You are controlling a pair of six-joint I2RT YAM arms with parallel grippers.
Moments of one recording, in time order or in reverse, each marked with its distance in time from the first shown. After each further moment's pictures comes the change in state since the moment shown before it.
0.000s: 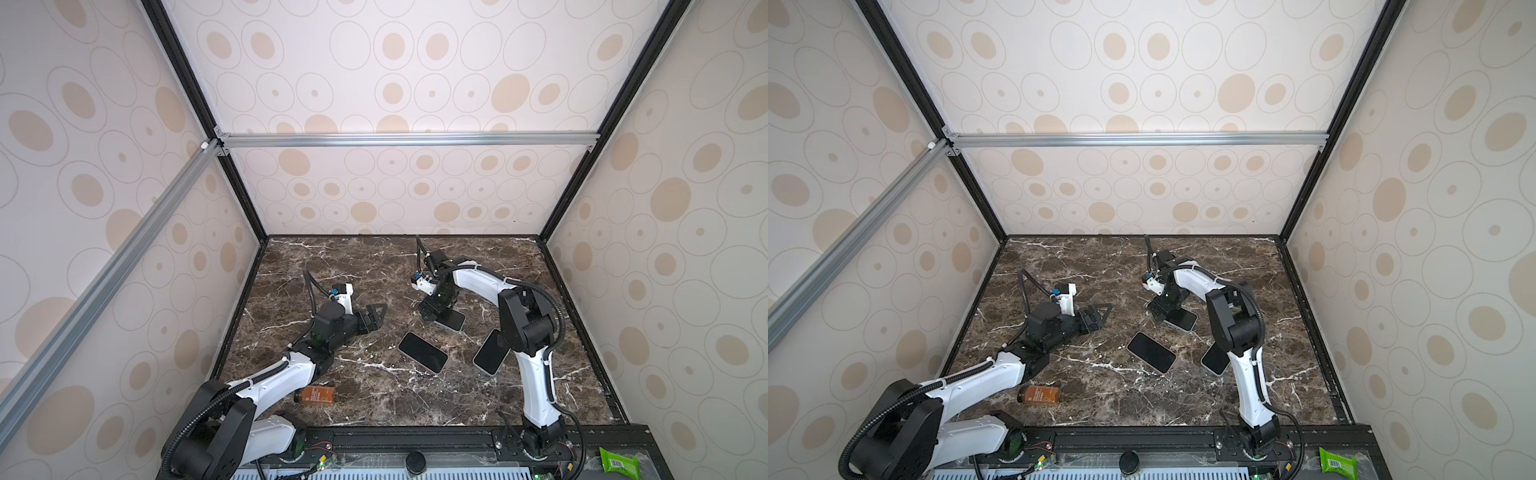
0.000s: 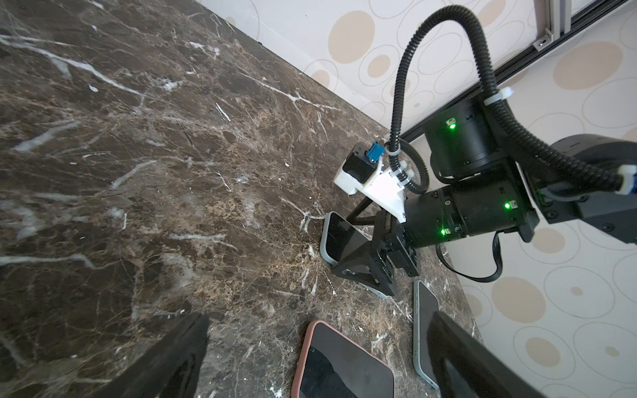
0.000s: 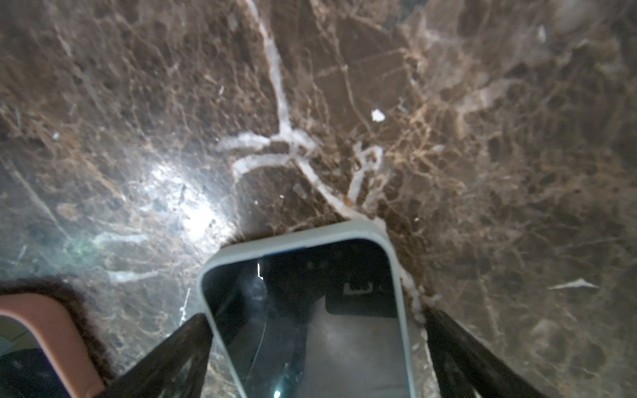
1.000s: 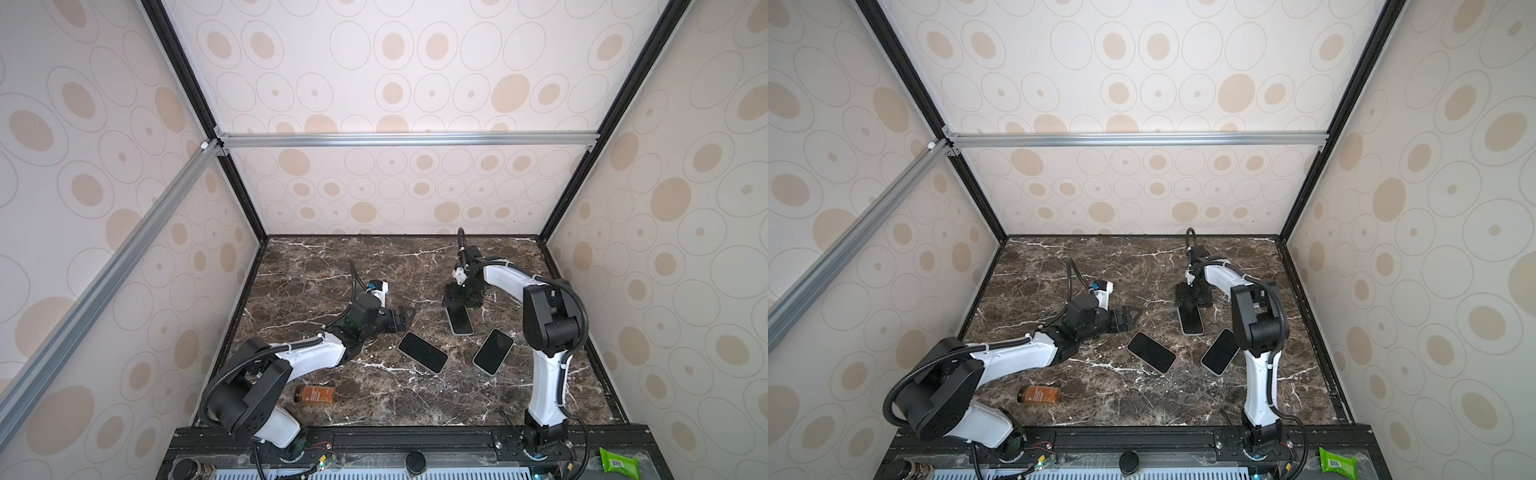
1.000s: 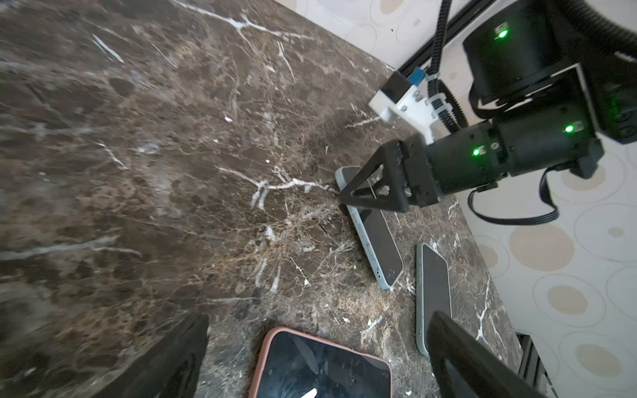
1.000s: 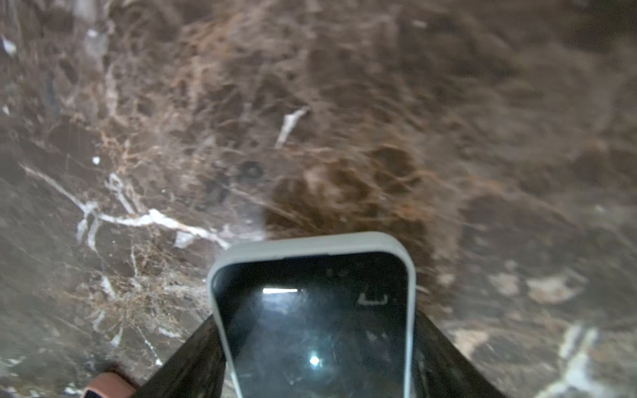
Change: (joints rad) left arm -0.215 0.324 0.245 -0.035 -0.035 0.056; right arm -0.248 -0.143 -0.219 0.138 -0.146 0.666
